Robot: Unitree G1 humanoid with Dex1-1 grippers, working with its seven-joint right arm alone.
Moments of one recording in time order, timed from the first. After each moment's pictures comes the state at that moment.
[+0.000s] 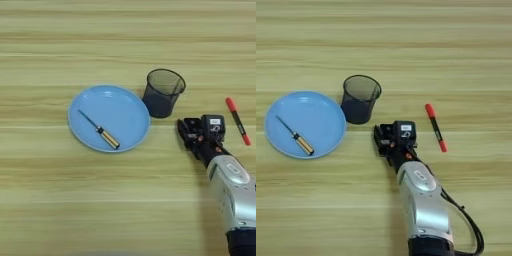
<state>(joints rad) -0.02 -0.18 -0.22 0.14 0.12 0.17 0.23</state>
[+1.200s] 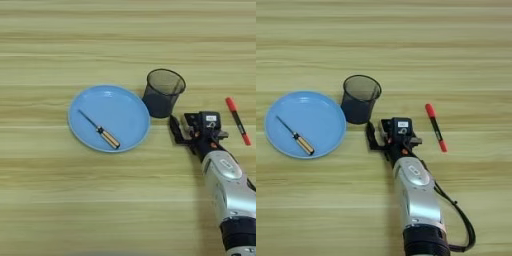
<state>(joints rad) -0.09 -0.19 -0.21 0.28 0.10 0.06 0.18</state>
